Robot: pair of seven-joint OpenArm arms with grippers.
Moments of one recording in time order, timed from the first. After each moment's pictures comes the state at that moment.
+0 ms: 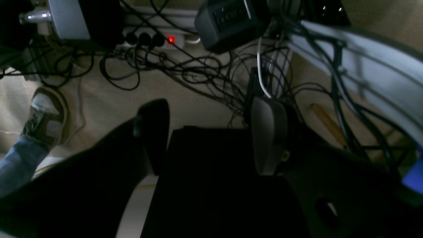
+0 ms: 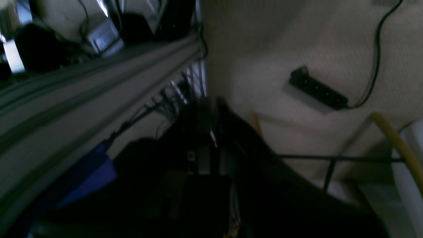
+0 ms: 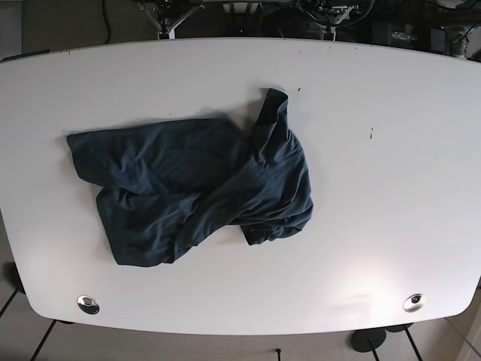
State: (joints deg) left arm 10.7 -3.5 0.2 11.1 -3.0 -0.4 -5.9; right arm -10.3 4.3 -7.8 18.3 12.3 9.0 7.9
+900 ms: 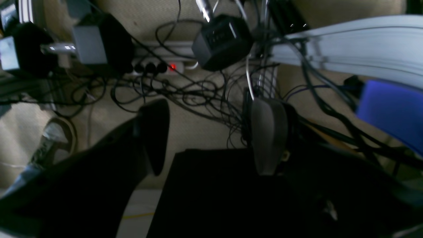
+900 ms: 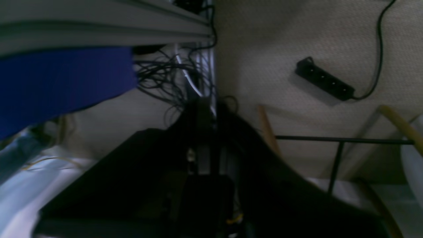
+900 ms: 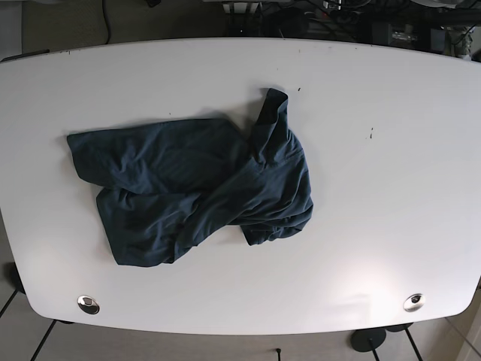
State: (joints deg) left arm 45.7 -3.6 -0.1 60.4 -3.0 -0.4 -7.3; right arm -38.5 7.3 -6.2 51.2 12.7 9.2 9.9
